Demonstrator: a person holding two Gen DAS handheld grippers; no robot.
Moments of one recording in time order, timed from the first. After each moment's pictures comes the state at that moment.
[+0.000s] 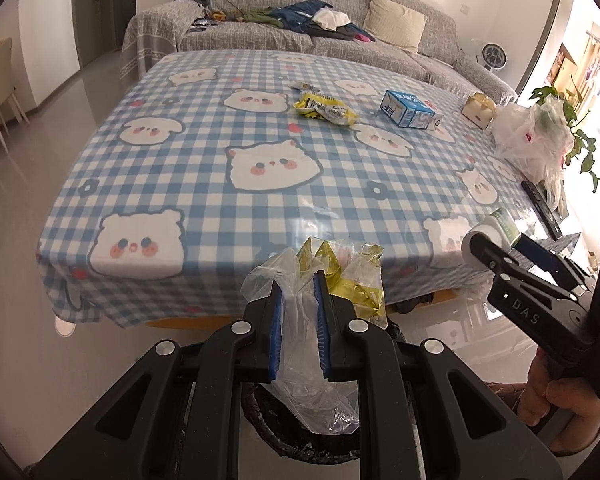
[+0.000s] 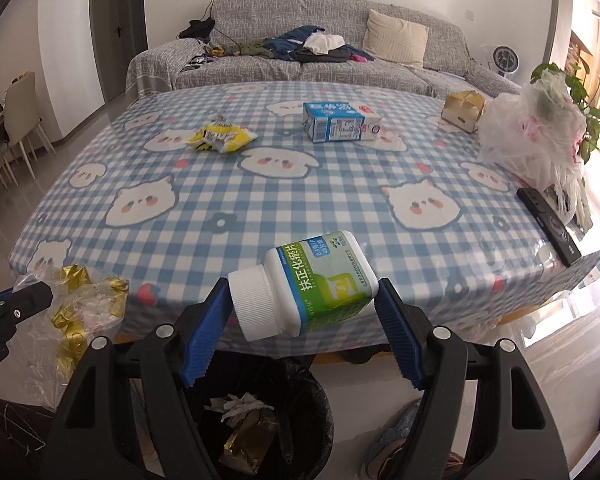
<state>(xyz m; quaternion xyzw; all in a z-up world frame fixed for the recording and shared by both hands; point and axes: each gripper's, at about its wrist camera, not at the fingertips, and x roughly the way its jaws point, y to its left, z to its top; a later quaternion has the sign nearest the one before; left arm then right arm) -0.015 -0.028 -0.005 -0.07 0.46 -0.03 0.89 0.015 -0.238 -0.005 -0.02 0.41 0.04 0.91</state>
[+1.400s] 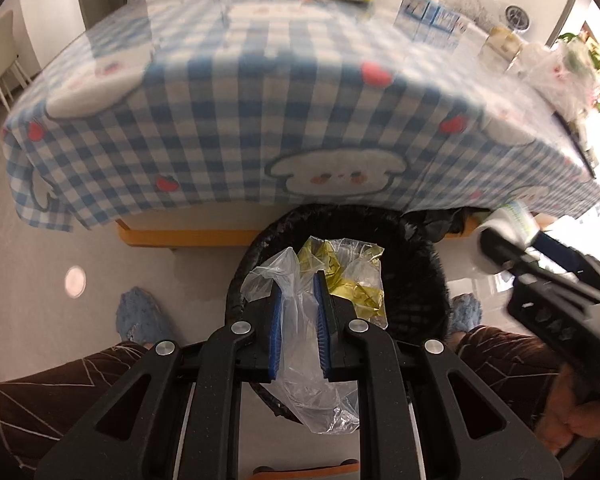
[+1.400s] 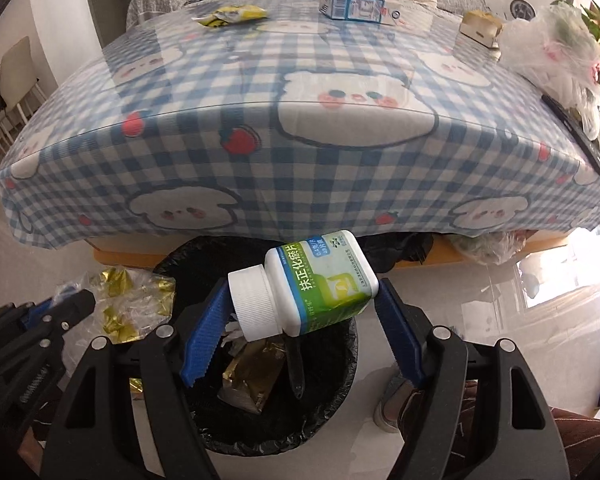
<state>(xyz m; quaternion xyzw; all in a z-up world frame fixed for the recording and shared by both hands) -0.057 -0.053 -0.128 -0.06 0.54 0.00 0.84 -0.030 -0.228 -0.098 -0.02 0.50 0.04 0.86</state>
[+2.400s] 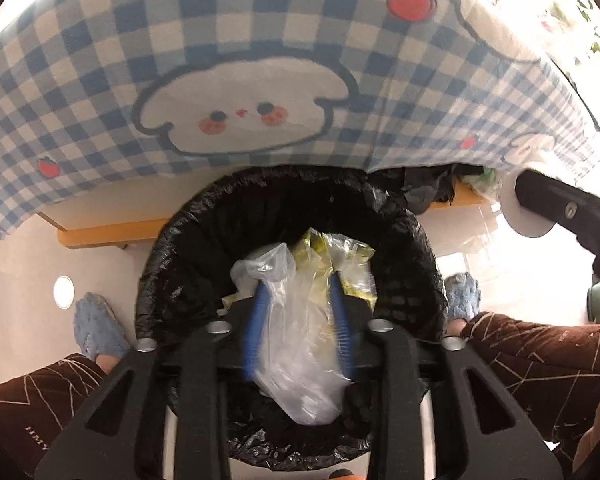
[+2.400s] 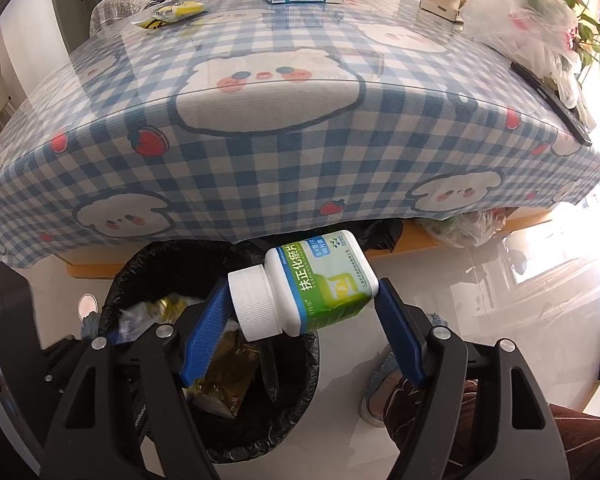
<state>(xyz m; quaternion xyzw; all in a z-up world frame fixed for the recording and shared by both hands) -0.032 -0.112 -0.197 -0.04 0.55 -0.05 0.83 -0.018 -0.265 -0.114 -0.01 0.52 -0.01 0.86</state>
